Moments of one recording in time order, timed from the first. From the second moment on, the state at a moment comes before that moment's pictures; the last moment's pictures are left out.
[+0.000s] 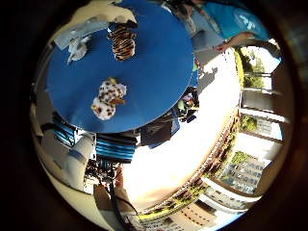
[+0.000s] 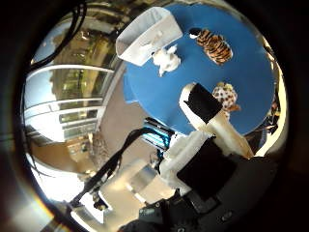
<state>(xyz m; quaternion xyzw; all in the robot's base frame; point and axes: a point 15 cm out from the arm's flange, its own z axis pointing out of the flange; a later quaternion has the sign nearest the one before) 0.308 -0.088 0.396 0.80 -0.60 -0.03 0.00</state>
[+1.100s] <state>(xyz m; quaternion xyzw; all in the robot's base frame) 0.525 -0.066 0.164 0.65 -0.74 -0.18 0.05</state>
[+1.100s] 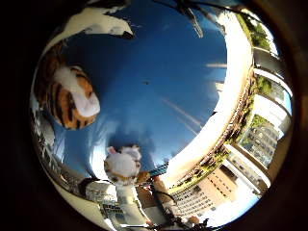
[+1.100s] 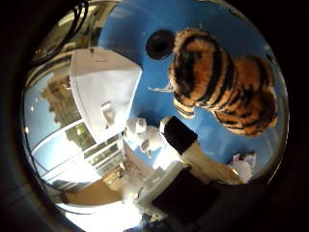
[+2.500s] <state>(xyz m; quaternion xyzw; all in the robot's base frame) 0.482 -0.031 0.257 0.70 -0.69 -0.15 0.09</state>
